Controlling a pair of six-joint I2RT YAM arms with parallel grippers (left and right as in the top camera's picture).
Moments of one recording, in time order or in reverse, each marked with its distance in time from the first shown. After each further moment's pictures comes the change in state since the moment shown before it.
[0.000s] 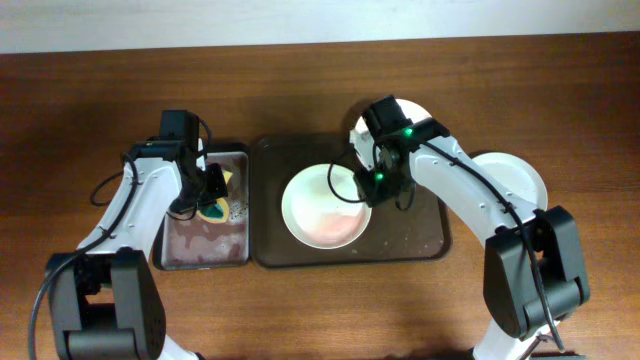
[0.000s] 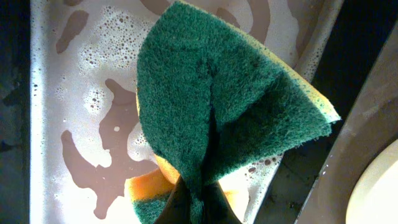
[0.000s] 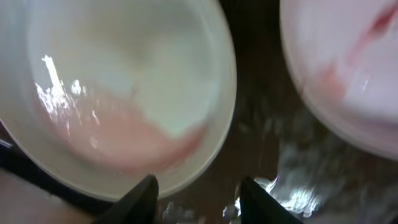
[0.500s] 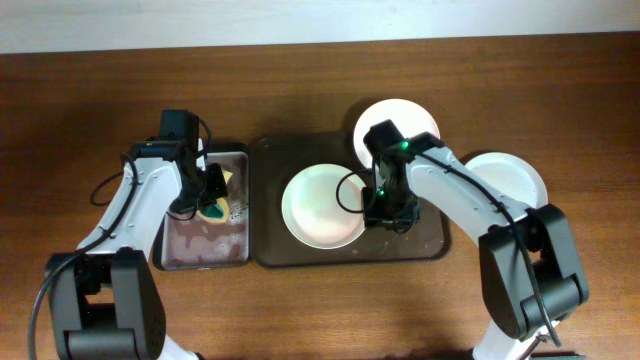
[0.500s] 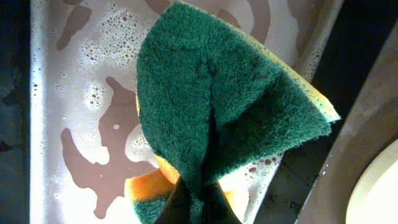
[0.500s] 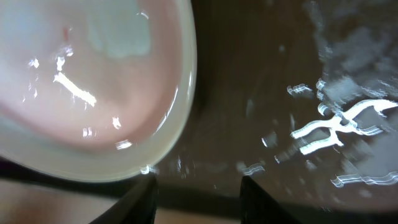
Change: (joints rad) left arm 0.000 0.000 0.000 0.000 0.000 0.000; right arm 0.014 0.000 -0.121 -0.036 -0.050 0.442
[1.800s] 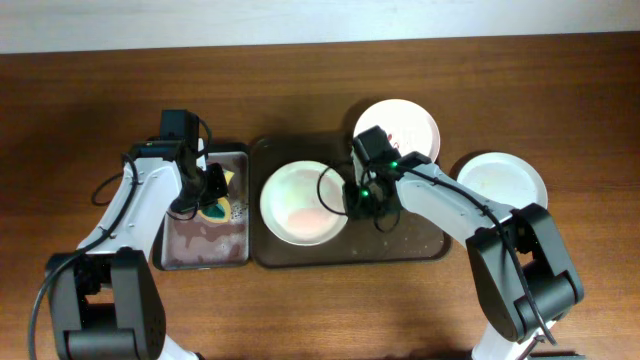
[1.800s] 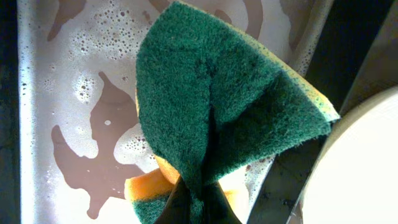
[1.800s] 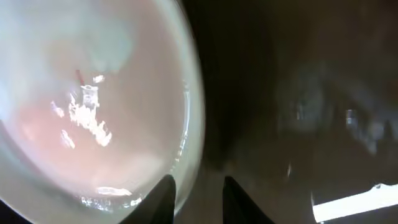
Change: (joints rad) left arm 0.000 0.000 0.000 0.000 0.023 0.000; right arm 0.048 0.003 -0.103 0.356 -0.013 -0.053
